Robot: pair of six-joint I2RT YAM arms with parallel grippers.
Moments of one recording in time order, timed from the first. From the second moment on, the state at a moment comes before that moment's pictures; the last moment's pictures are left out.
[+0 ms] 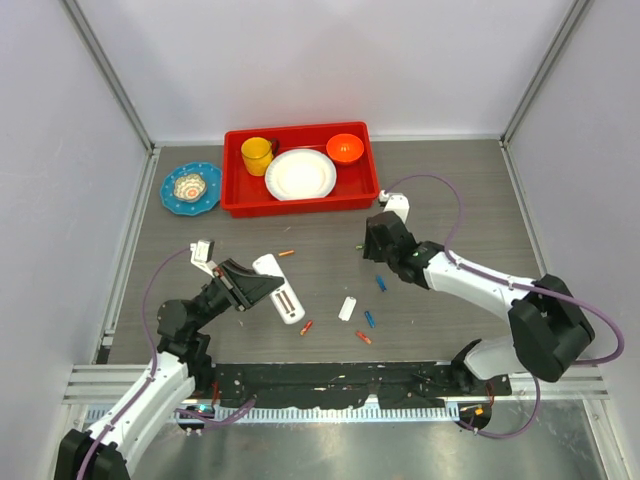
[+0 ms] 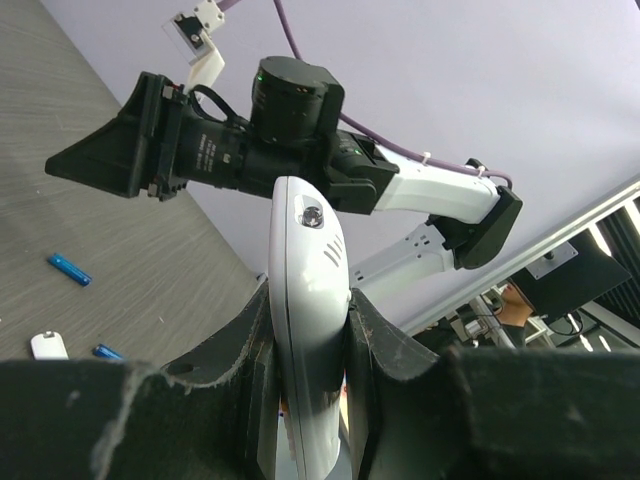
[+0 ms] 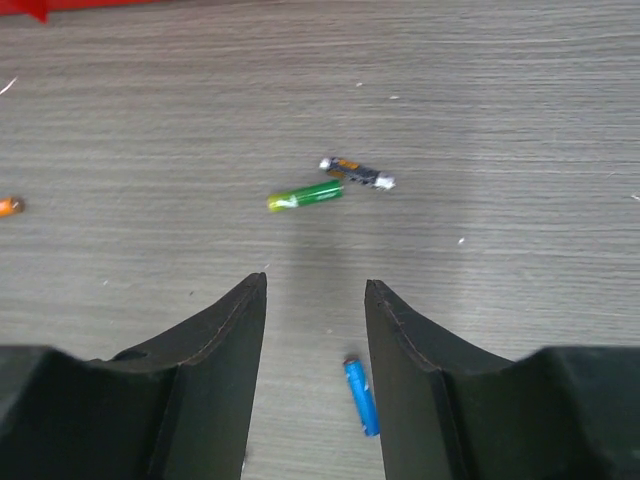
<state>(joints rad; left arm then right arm) -0.37 0.50 0.05 0.87 0.61 -1.29 0.69 1.38 0.80 -0.14 0.41 0.50</state>
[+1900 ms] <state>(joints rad) -0.37 0.45 0.05 0.67 0.60 -1.25 0.63 1.80 1.04 -0.19 0.26 0.34</state>
